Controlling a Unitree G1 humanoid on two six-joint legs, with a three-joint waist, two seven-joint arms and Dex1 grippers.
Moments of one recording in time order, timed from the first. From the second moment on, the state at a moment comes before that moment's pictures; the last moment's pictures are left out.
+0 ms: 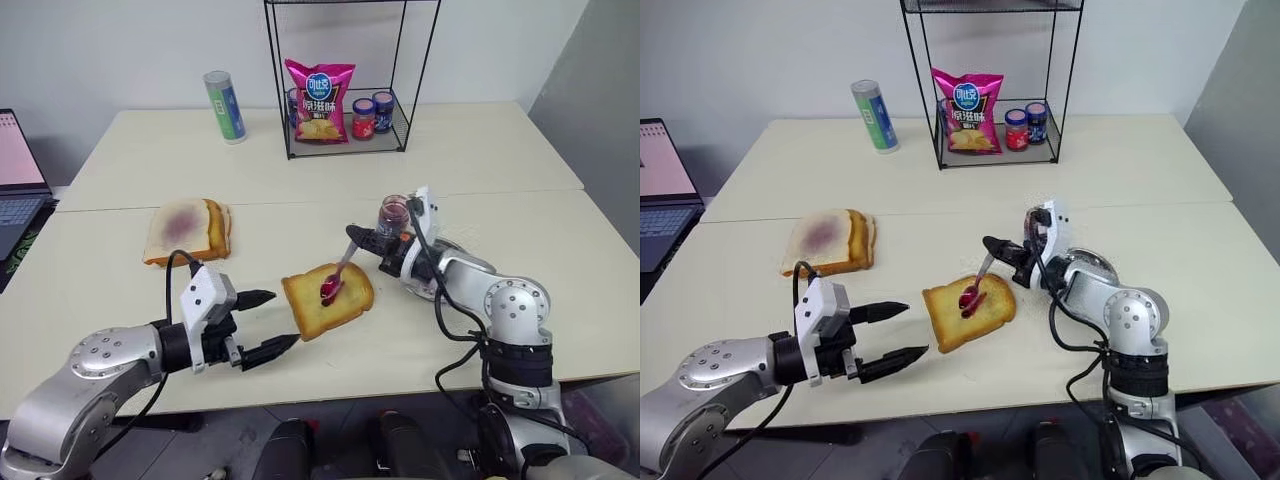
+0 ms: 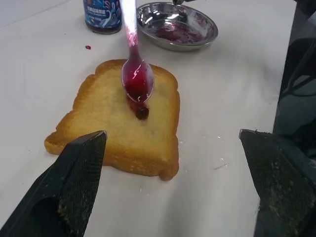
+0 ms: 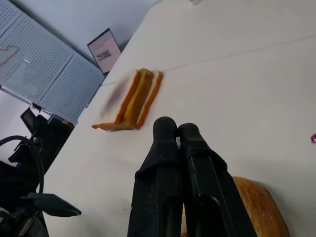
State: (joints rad) left arm 0.11 0.79 0.21 -0.63 -0.67 0.69 -0.84; right arm -0.55 -0.09 -0.16 -0.19 0.93 1.13 0.08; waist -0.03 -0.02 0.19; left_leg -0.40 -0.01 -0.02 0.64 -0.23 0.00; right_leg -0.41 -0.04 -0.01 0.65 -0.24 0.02
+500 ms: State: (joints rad) left arm 0.09 0.80 0.21 -0.64 -0.67 0.69 -0.84; right arm -0.49 -0.08 -0.13 -0.17 0.88 1.09 0.10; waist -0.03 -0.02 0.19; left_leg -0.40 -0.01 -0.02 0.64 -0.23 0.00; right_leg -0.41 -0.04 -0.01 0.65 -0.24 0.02
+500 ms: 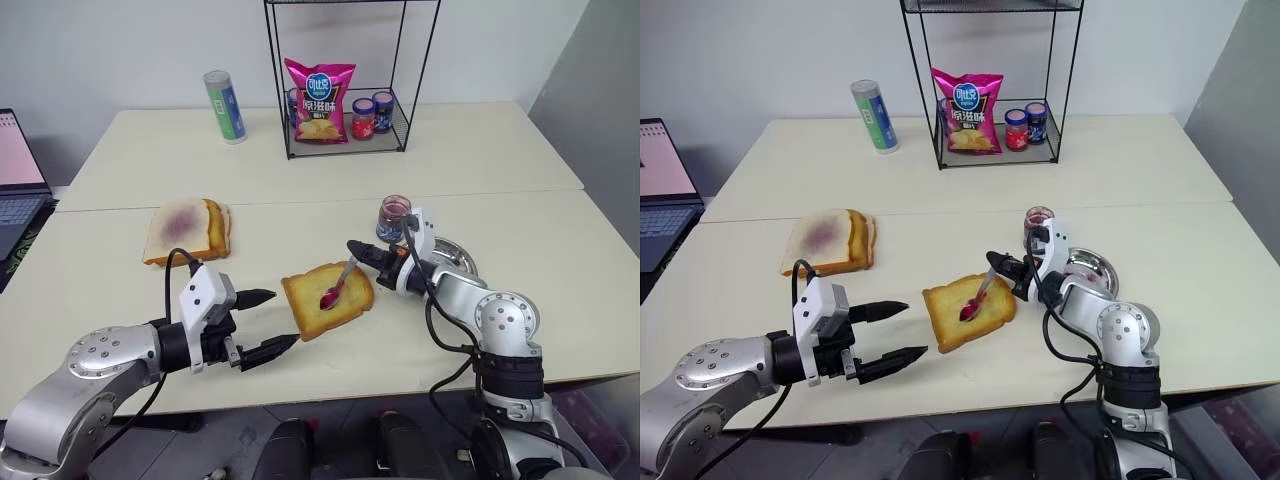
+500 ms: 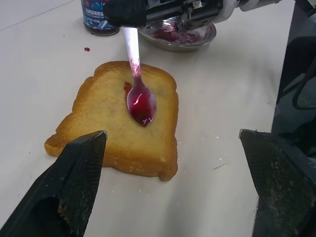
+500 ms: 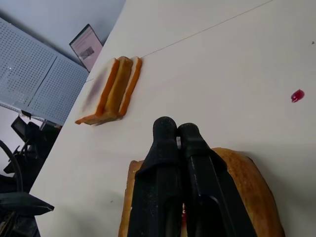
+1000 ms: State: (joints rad) left arm 0.07 0.80 0.21 -0.64 -0.67 0.69 -0.82; right arm -0.48 -0.09 -0.07 -0.10 0.77 0.98 0.19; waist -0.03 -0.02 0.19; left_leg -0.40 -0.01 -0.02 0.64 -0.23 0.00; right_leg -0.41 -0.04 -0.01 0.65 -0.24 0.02
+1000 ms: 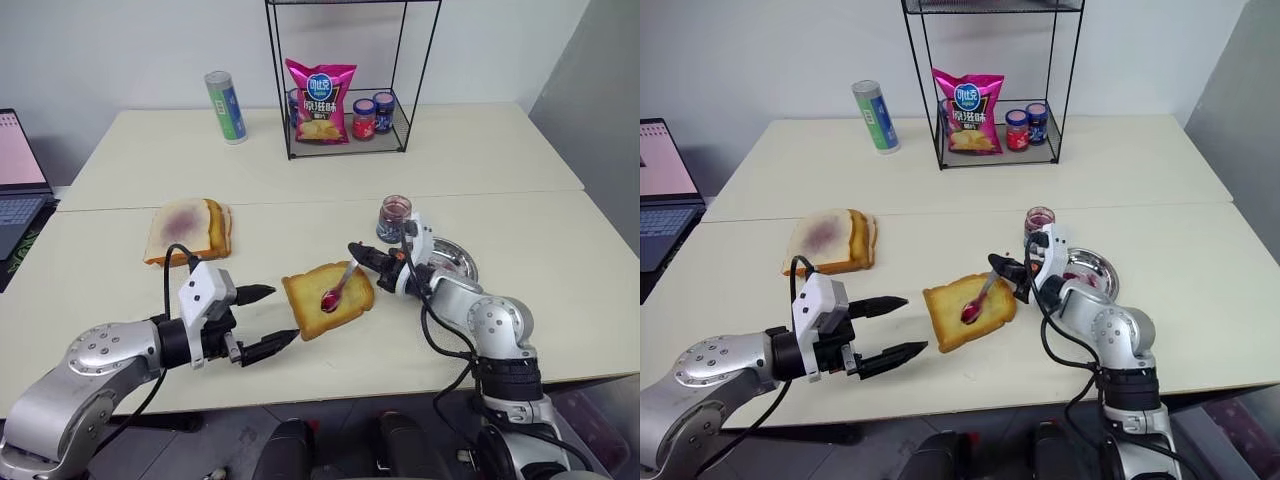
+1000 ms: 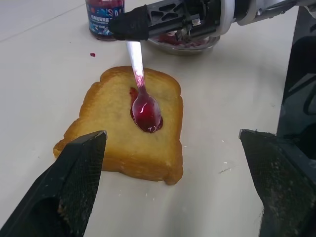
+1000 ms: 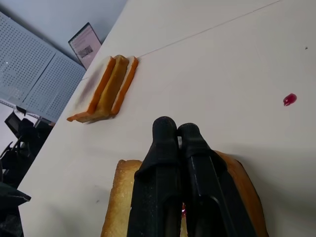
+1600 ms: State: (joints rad) left arm 0.05 0.80 0.20 -0.64 -0.67 0.69 -0.80; right arm -0.61 -0.05 -0.16 0.00 0.78 0.98 0.20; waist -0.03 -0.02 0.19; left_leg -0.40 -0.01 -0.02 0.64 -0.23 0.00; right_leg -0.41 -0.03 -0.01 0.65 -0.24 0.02
